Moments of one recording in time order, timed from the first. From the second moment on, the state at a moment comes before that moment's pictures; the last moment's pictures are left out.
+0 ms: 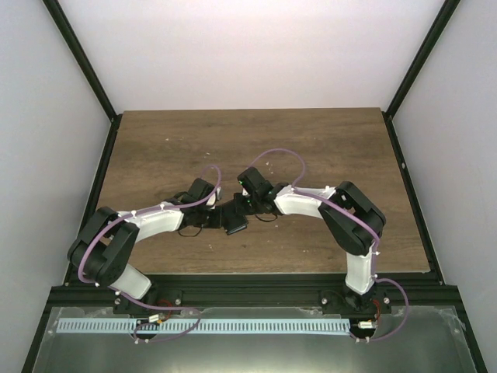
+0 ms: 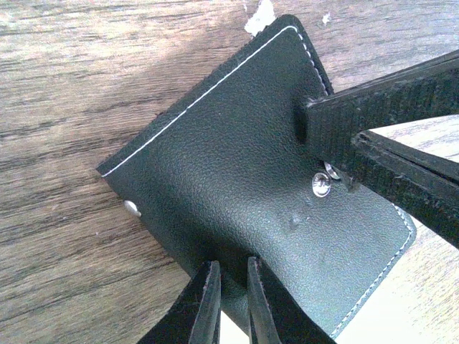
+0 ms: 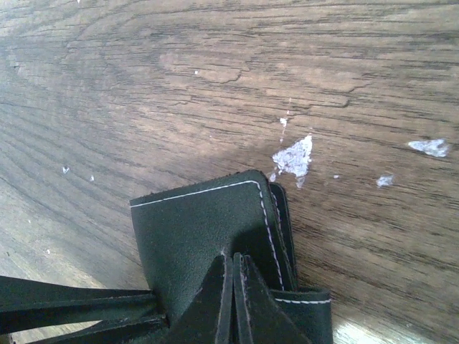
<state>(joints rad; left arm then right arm) -0.57 1.54 0.68 -0.20 0.25 -0.49 0.81 1.89 1.12 -0.14 -0.17 0.70</state>
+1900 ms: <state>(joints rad) -0.57 1.55 0.68 -0.18 0.27 -0.47 0.87 1.87 1.14 -0.19 -0.05 0.71</state>
